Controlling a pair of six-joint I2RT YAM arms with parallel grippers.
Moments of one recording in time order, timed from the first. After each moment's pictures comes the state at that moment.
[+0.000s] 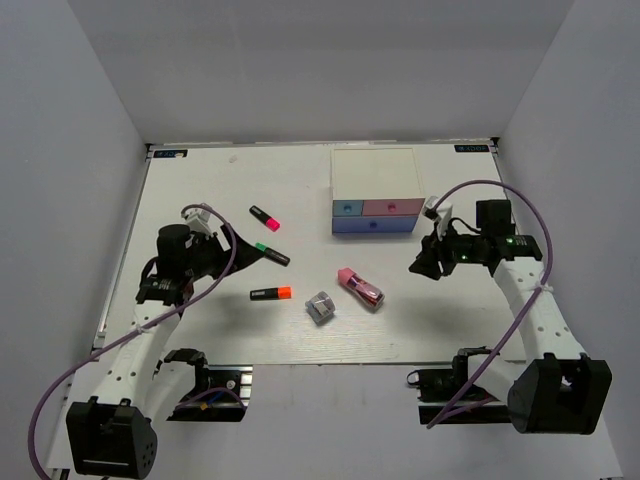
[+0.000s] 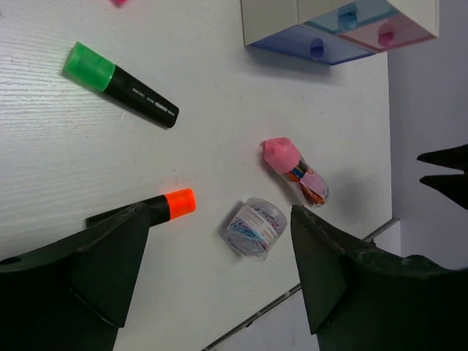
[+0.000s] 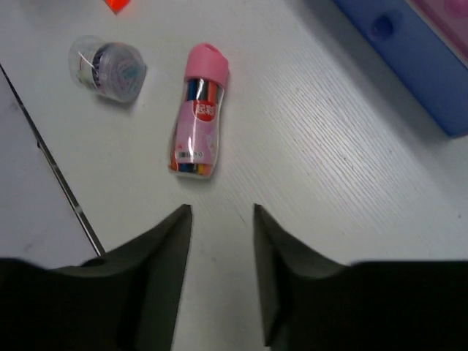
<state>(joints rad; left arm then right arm) -0.08 0.85 0.59 -0.29 0.51 -0.57 0.02 1.09 0.90 -0.82 -0.83 -0.63</state>
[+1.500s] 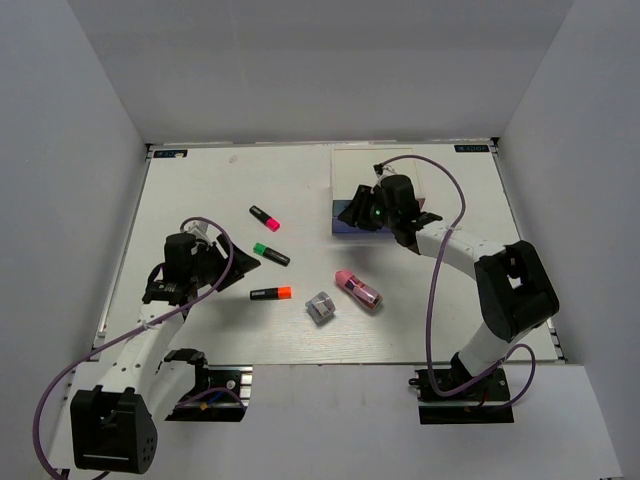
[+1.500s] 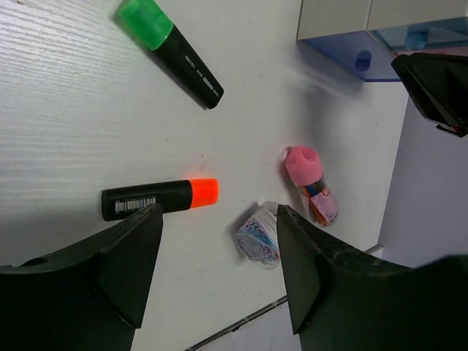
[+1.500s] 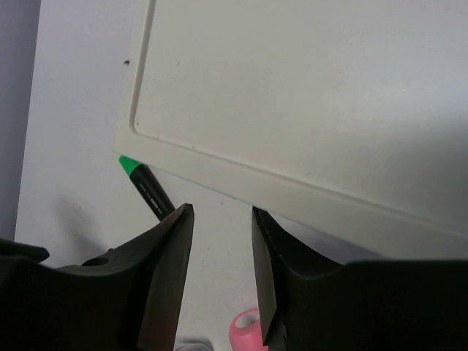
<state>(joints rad) -0.08 0.89 0.50 -0.27 0.43 -0.72 0.50 1.65 1.01 0.12 -0.23 0.60</state>
